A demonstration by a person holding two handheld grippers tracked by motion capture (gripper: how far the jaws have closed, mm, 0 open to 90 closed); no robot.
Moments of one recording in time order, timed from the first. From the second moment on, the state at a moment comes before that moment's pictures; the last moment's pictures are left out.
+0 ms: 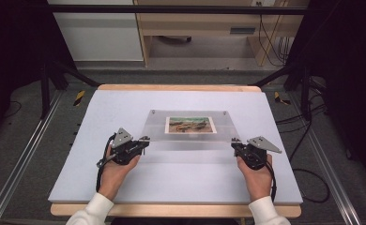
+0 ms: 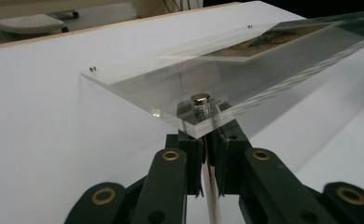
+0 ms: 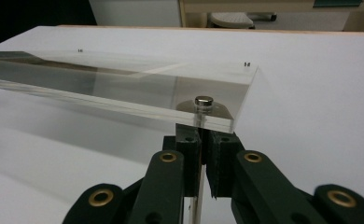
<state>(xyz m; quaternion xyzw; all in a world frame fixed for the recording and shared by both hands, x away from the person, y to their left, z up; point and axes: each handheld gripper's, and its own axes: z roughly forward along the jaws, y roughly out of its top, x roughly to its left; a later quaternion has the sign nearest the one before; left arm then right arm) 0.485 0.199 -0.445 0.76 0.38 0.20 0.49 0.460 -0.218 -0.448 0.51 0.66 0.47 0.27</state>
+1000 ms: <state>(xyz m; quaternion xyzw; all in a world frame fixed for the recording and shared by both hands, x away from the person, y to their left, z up) 0.478 0.197 -0.462 0.77 0.42 0.15 0.45 0.455 -0.222 -0.468 0.54 0.69 0.44 0.22</state>
